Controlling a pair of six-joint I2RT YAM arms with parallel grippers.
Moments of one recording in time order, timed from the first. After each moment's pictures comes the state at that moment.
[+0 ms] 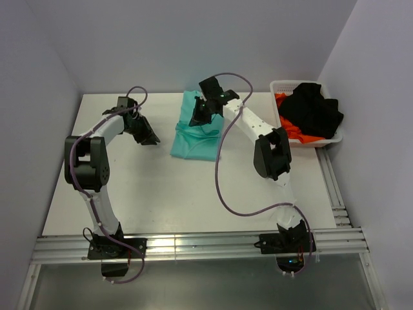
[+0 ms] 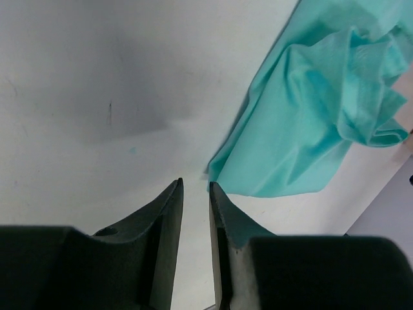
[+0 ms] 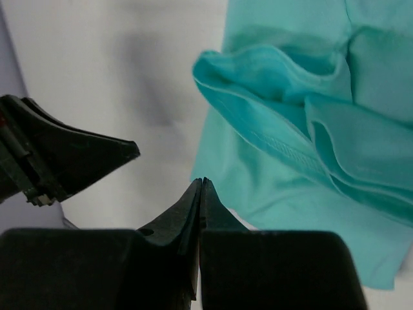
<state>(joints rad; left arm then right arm) -0.07 1.96 1.47 -0.61 0.40 -0.59 0.51 2.28 2.14 -0.70 -0.28 0.69</state>
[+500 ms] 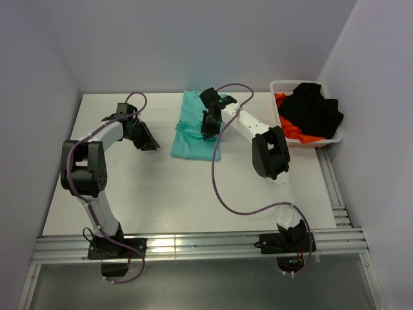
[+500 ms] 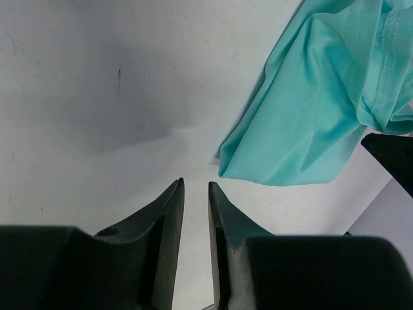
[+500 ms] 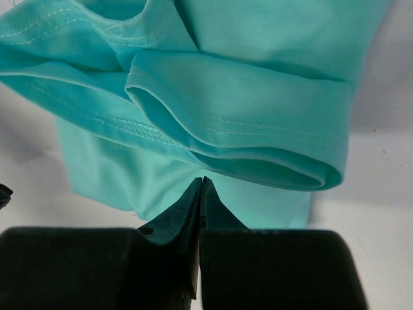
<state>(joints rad) -0.08 1.89 1.31 -0.54 0.40 -0.61 0.52 2.31 2.05 -0.90 -0.06 0.67</state>
